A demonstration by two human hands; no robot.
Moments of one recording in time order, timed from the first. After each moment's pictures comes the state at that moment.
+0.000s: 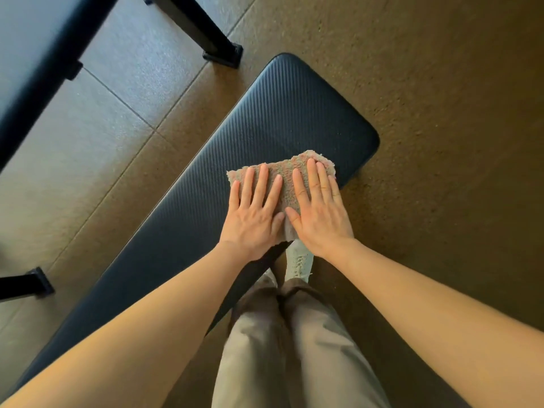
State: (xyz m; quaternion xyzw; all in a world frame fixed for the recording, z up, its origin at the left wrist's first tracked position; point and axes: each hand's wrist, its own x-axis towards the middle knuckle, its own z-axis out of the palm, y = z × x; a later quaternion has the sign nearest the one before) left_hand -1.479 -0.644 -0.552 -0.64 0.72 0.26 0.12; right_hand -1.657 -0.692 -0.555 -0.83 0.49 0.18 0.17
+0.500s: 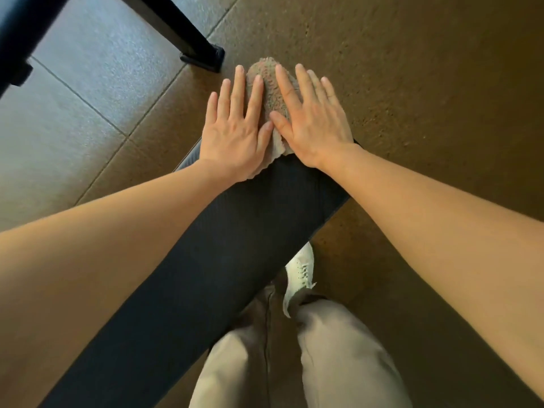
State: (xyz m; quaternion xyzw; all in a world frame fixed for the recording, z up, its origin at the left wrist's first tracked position) left_hand -1.453 -0.834 -0.574 -0.70 0.69 0.20 0.04; right_hand -1.620 -0.898 -0.566 -0.85 0.49 0.12 0.15
